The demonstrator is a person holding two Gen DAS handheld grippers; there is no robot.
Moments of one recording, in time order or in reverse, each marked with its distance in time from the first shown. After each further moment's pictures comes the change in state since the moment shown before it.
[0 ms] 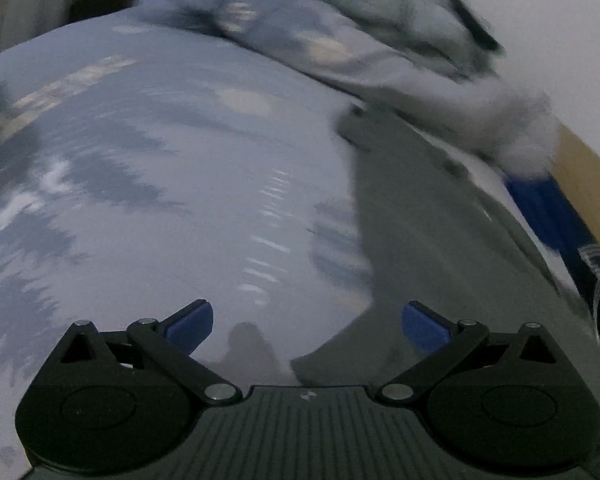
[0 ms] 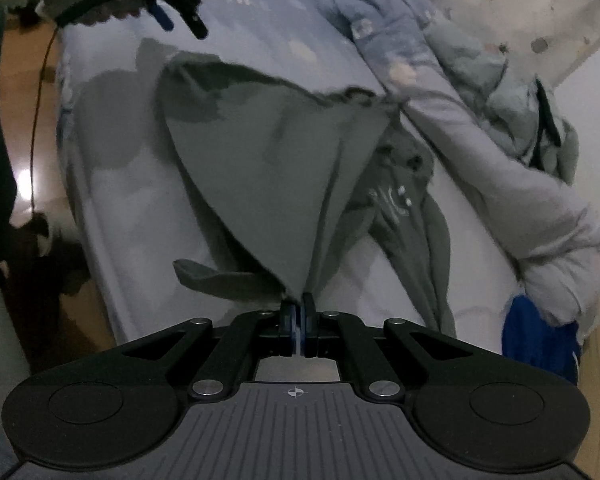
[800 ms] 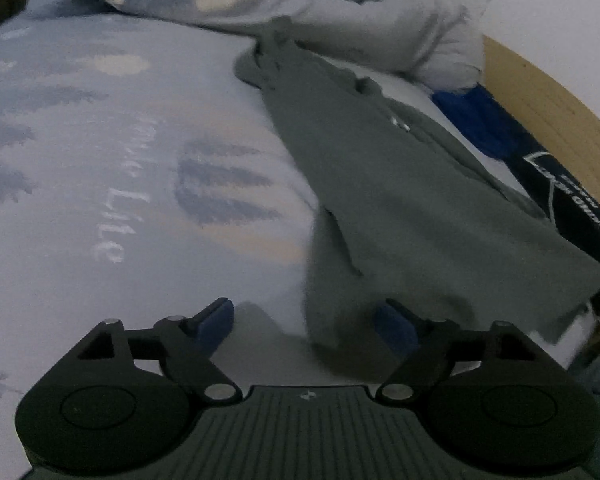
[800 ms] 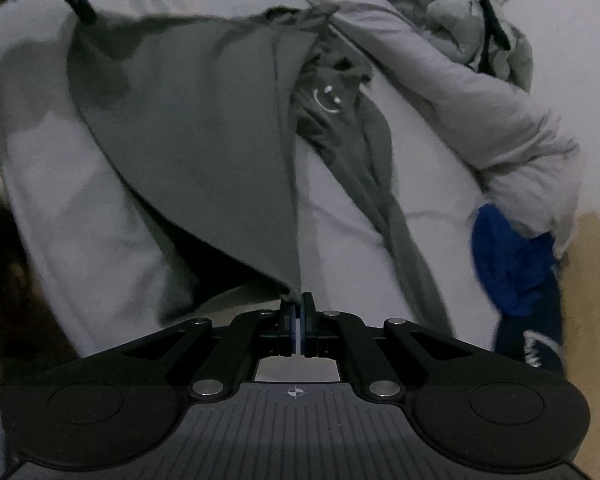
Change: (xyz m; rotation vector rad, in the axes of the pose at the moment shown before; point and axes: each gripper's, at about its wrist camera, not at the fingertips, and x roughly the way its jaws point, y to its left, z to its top) left arm 0.025 -0.059 -0.024 0.186 0.142 -0.135; right arm 0.029 -0.054 -0.059 0.184 0.119 -0.064
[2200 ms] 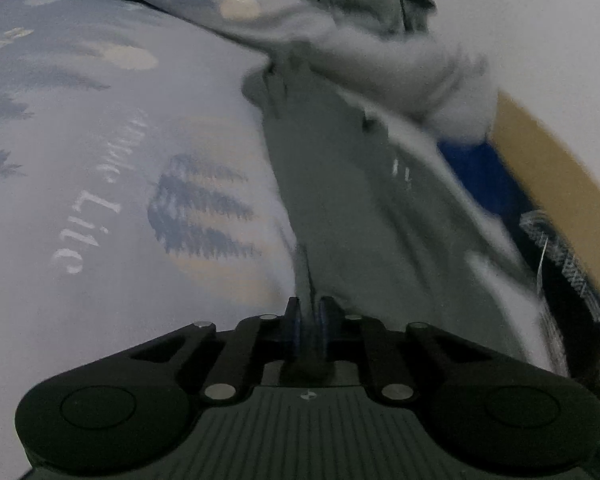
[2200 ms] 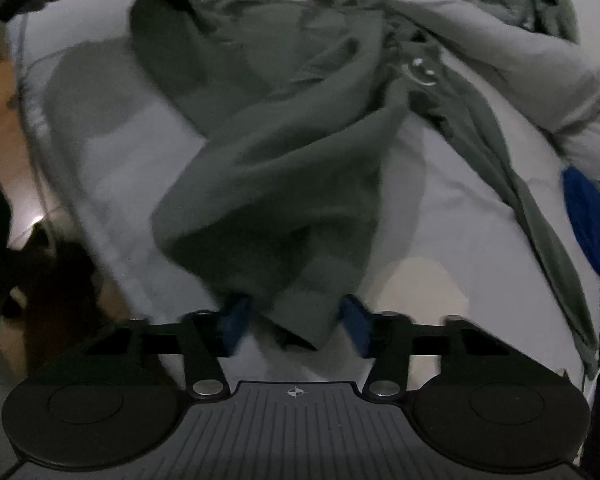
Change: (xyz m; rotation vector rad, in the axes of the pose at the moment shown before) left arm 0.010 0.002 0.016 -0.214 -0.118 -0.058; right arm 0.042 0.068 -0.015 0.129 0.010 0.152
